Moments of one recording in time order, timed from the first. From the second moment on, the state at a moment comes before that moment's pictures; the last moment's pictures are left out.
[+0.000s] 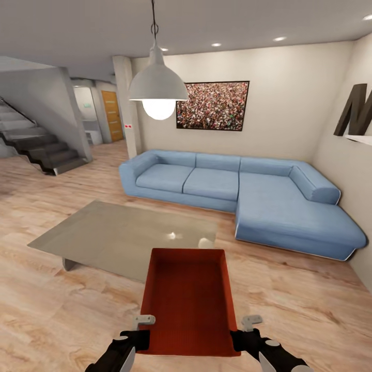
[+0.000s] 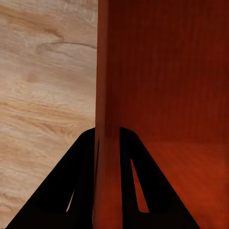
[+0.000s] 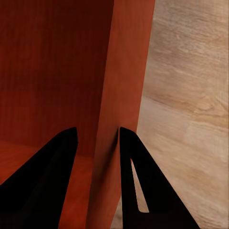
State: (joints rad) left arm -0.42 -0.13 0.08 -0.49 -0.09 0.24 0.06; right arm -0.56 -0.01 -0.08 -0.14 0.11 -0.07 0.24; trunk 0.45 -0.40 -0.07
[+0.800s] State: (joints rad) left arm -0.42 -0.13 0.09 -0.49 -0.09 0.24 0.07; right arm -0.56 -0.01 -0.08 -0.14 0.11 -0.07 0.24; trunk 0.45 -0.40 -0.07
